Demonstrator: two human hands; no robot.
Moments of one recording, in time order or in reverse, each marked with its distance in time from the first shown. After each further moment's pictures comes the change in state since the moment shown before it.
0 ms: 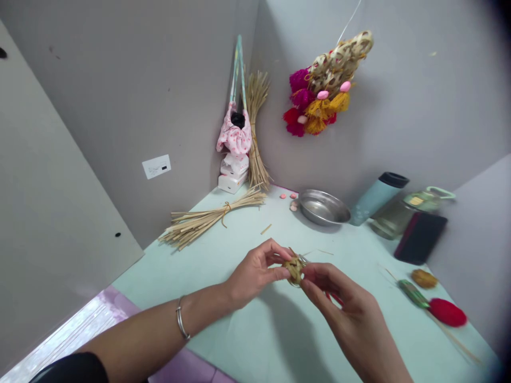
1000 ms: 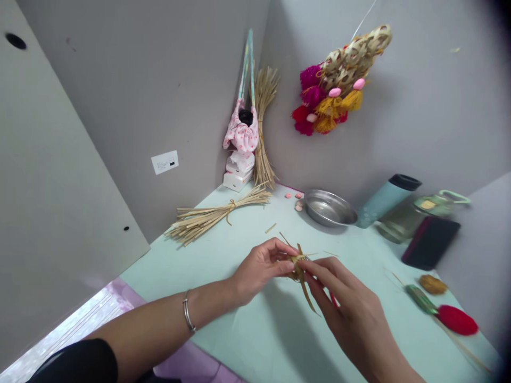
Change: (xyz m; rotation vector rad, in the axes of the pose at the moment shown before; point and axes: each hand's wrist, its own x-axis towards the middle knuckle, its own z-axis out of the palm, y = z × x) left_hand 0.001 0.002 0.000 -0.093 0.072 -0.076; right_hand 0.010 0.005 0.004 -0.478 0.033 -0.461
